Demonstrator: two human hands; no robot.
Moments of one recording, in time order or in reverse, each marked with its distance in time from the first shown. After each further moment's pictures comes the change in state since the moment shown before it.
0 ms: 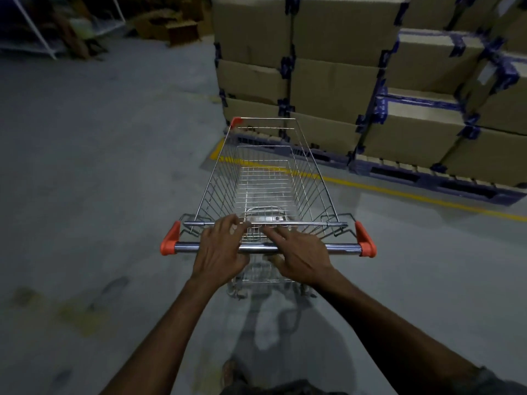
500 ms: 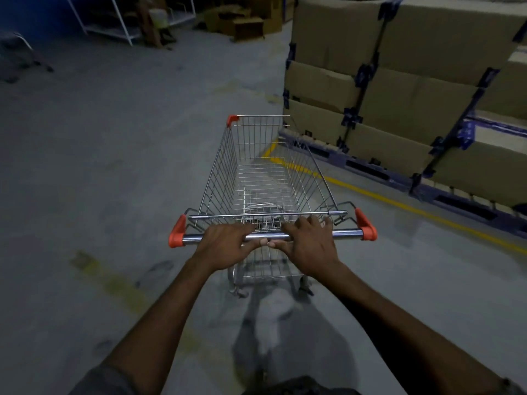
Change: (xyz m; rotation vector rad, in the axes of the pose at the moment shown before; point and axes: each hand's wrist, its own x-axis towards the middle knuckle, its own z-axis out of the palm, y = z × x) left_hand -0.011 -0.210 -0.039 0.019 -0.054 -0.050; right_hand 0.169 -0.126 0.044 -0.114 -0.023 0.018
